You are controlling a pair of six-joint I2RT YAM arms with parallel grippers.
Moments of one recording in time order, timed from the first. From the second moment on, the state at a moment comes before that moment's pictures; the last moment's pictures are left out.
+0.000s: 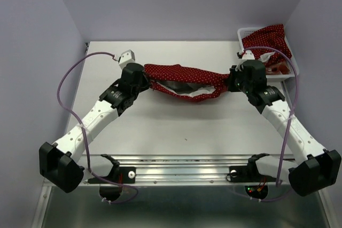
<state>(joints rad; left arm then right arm) -0.54 1.21 1.07 -0.40 -0.37 -0.74 0.30 1.17 1.05 -0.42 0.08 0.26</state>
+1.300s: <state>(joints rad) -0.28 1.01 0.67 -0.12 -0.06 -0.58 0.25 1.06 0.81 -0.30 -0.22 0.18</state>
